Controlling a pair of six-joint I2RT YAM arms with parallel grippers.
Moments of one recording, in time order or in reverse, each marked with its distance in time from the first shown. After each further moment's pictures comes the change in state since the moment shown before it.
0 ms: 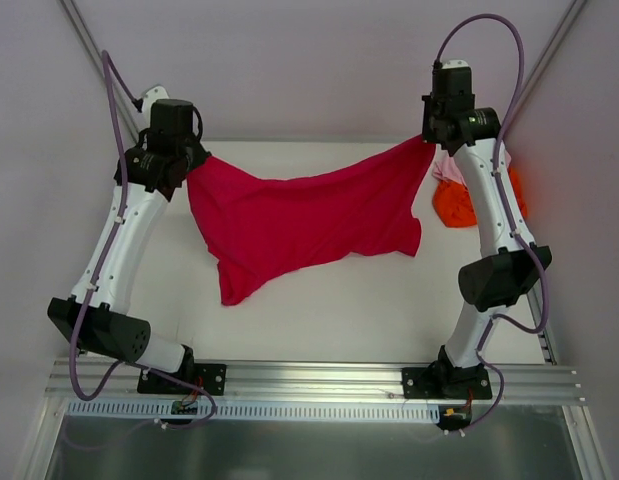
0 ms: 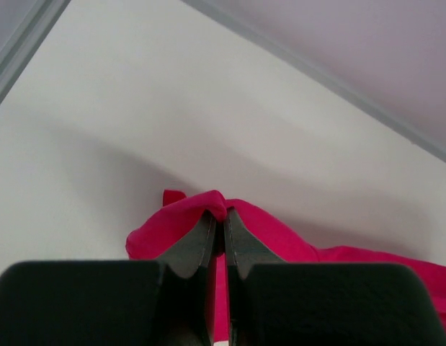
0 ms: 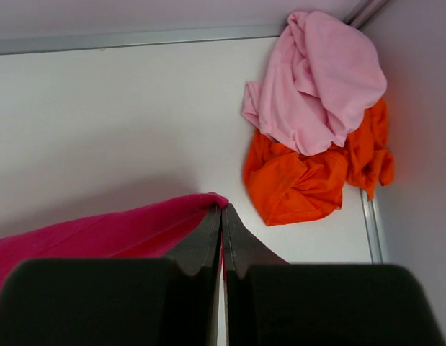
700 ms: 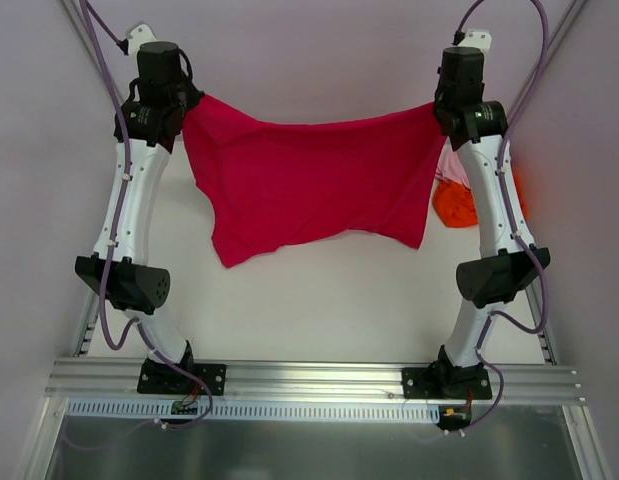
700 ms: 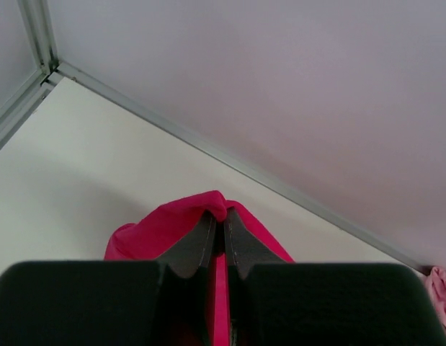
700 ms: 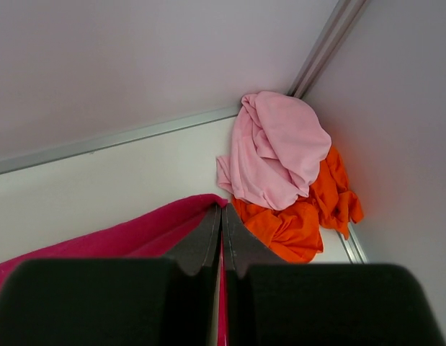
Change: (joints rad) left arm 0.077 0.312 0.489 0.074 0.035 0.037; right arm 0.001 0.029 0.129 0.123 0.206 0.005
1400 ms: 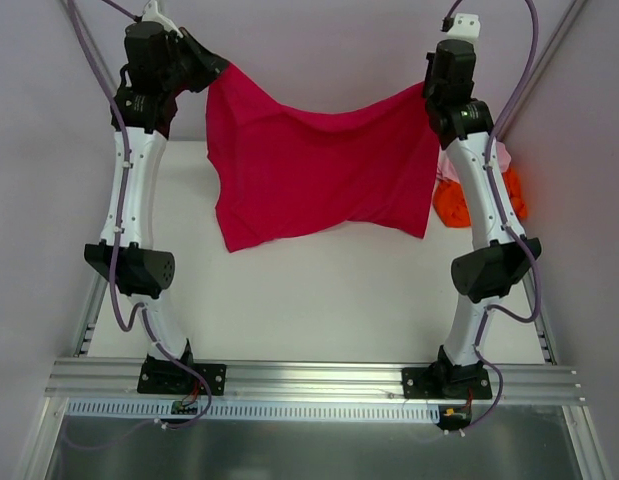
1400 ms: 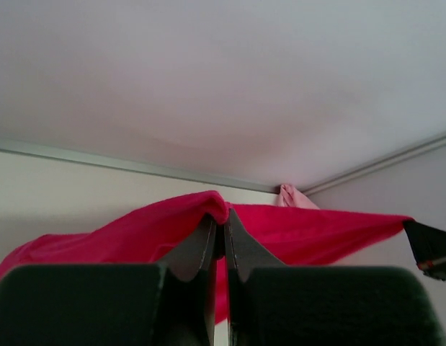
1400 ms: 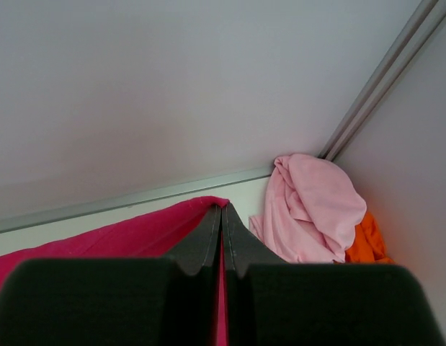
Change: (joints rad) left arm 0.060 0.162 0.227 0.118 0.567 -0.125; right arm 0.020 0.058 -0.005 0.270 -0.053 -0.053
